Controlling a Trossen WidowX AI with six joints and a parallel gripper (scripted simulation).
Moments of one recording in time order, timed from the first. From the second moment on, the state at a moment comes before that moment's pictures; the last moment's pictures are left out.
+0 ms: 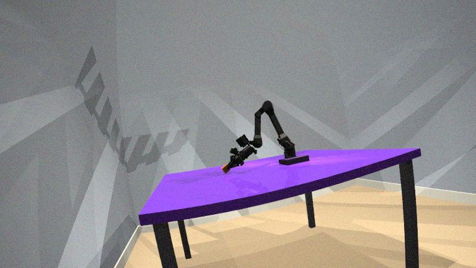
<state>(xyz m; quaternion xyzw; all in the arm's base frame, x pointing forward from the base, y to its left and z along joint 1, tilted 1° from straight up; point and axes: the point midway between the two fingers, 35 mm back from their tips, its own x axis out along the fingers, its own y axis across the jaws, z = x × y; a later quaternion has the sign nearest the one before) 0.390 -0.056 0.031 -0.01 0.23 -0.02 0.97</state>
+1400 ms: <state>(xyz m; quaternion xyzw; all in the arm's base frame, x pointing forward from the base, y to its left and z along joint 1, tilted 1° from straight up) 0.390 -0.056 0.031 -0.01 0.23 -0.02 0.97</state>
